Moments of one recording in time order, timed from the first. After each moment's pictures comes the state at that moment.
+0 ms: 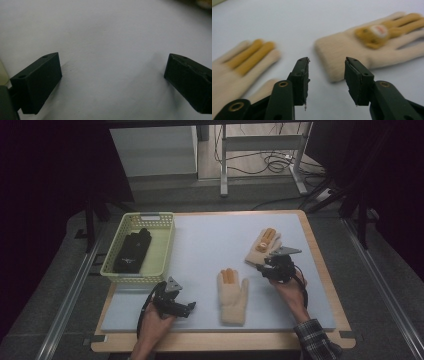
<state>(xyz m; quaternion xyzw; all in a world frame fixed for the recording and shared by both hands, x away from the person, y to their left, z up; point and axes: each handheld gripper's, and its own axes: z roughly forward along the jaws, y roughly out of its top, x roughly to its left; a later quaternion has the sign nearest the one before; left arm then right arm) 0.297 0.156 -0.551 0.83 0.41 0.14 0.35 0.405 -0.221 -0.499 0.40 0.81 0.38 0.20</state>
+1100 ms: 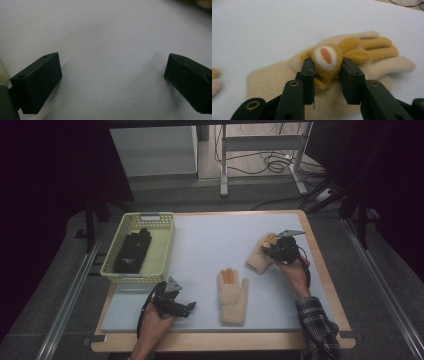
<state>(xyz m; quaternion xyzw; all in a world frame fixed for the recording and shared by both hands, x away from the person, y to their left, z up) 0.297 0.156 -0.551 0.83 0.41 0.14 0.35 0.470 -0.244 -0.496 0.41 0.80 0.38 0.19</state>
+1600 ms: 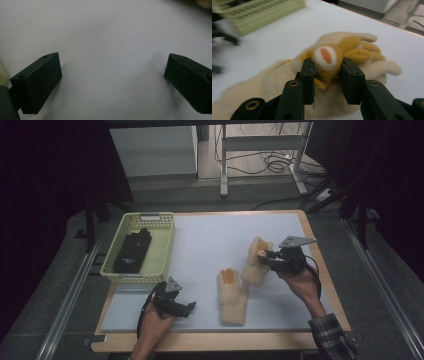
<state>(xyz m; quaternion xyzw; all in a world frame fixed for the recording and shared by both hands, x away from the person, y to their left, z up) 0.298 0.155 -0.551 0.83 0.41 0.15 0.35 0.386 -0.231 -0.435 0.30 0.83 0.45 0.16</state>
